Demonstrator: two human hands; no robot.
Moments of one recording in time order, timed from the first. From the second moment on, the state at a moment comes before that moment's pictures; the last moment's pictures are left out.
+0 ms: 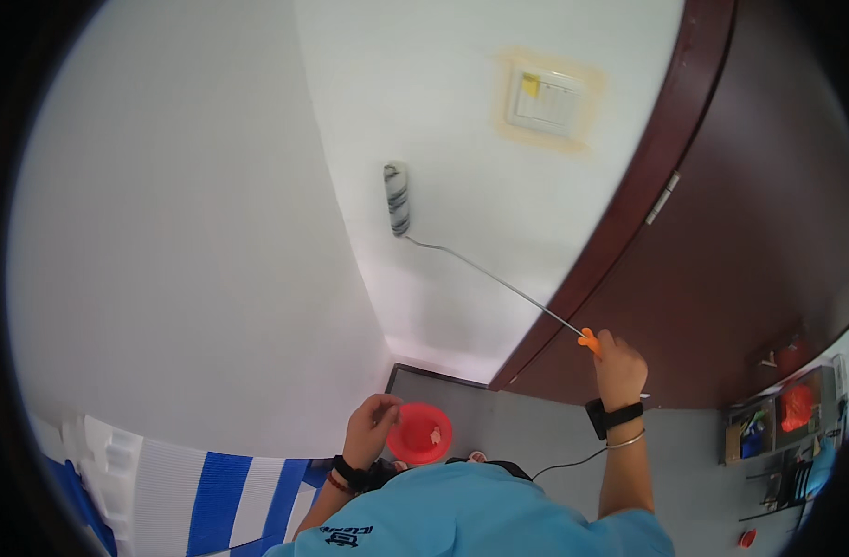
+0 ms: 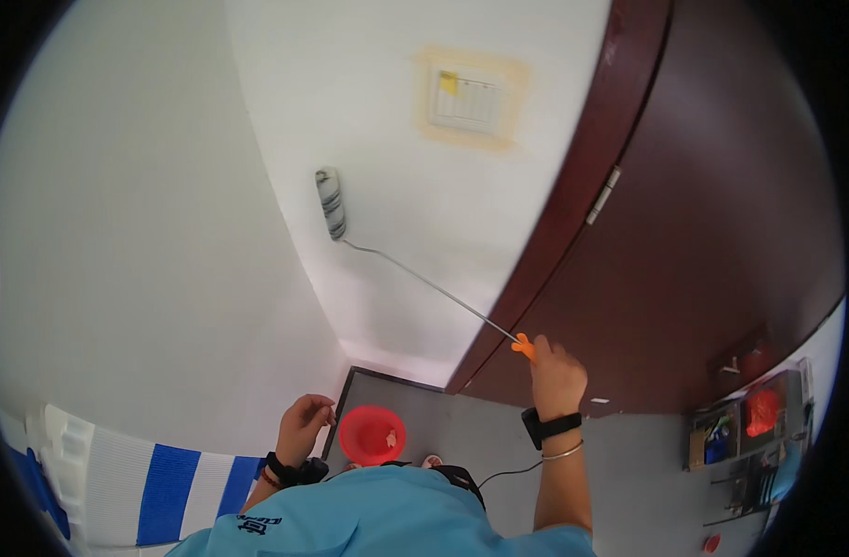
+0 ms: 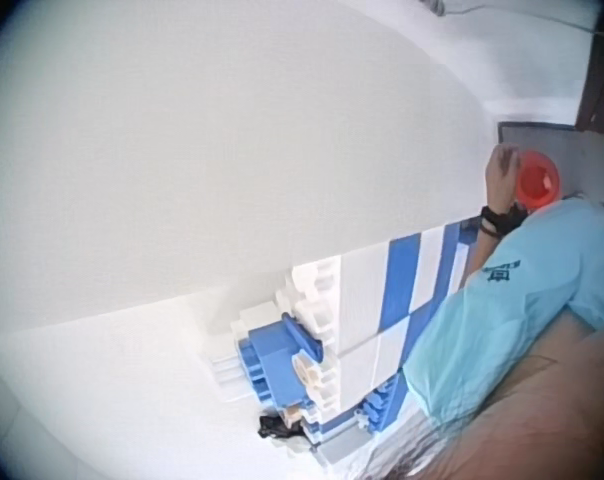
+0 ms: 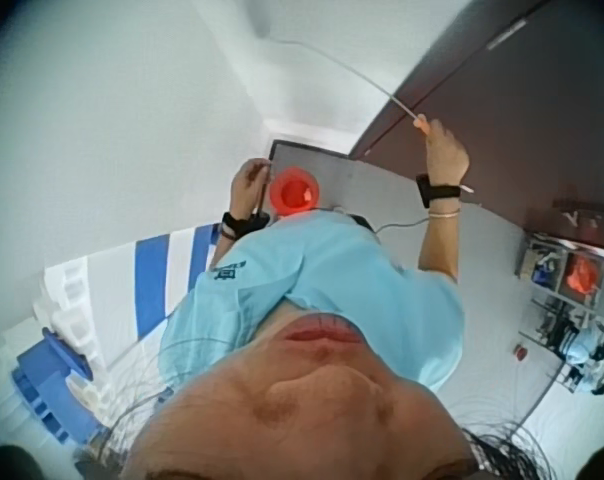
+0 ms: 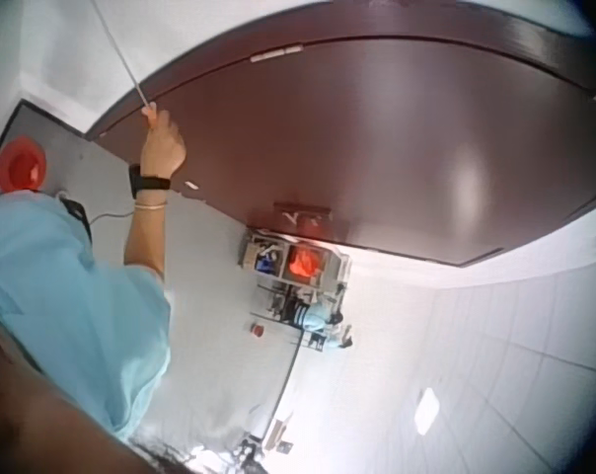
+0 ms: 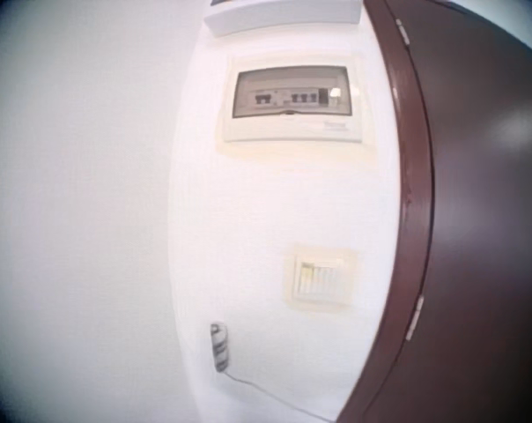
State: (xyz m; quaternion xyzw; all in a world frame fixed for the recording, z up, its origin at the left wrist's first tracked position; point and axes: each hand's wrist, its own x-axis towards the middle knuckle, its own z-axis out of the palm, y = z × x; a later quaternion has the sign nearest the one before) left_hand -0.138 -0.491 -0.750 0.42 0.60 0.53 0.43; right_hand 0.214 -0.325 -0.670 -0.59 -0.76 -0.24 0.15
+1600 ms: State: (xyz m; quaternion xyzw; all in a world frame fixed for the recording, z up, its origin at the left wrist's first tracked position) left_hand -0.139 -0.476 -0.750 0.50 0.55 0.46 0.48; right_hand 0.193 -0.358 -0.686 -0.64 -0.72 -0.22 0.16
